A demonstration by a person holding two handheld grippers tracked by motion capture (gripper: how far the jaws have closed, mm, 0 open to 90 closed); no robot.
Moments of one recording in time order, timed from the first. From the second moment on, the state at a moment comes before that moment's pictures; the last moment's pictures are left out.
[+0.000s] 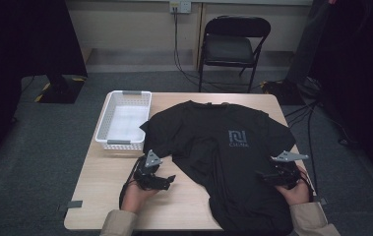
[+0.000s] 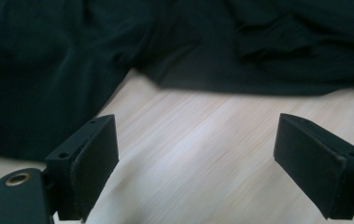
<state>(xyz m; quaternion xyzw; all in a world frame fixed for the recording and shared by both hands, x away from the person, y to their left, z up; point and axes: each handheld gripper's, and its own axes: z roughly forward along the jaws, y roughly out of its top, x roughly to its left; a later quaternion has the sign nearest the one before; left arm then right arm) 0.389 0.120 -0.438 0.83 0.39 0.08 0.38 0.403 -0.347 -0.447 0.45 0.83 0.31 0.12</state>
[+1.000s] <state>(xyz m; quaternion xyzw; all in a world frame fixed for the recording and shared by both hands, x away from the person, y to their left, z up) 0.424 0.012 -0.441 0.87 0.32 0.07 0.36 0.403 -0.347 -0.447 0.45 0.83 0.32 0.12</state>
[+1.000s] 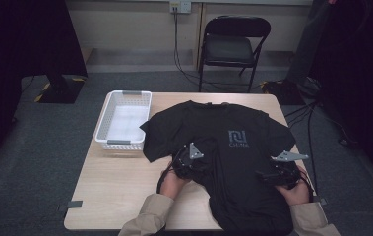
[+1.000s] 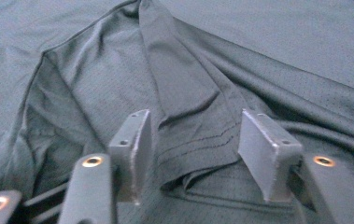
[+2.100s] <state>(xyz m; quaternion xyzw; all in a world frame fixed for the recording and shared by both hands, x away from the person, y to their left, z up) 0.404 0.062 -0.424 0.88 0.34 0.05 0.33 0.403 -0.347 -0.447 0.45 0.83 0.32 0.12</state>
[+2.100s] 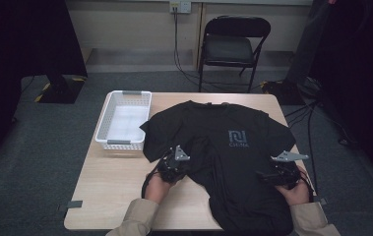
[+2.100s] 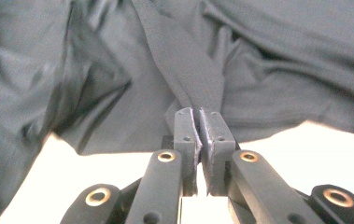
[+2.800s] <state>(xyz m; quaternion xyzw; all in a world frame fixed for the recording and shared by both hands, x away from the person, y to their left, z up) 0.344 0.138 -0.432 0.87 0.36 0.02 0.34 0.403 -0.347 -0.447 0.45 0.83 0.31 0.13</state>
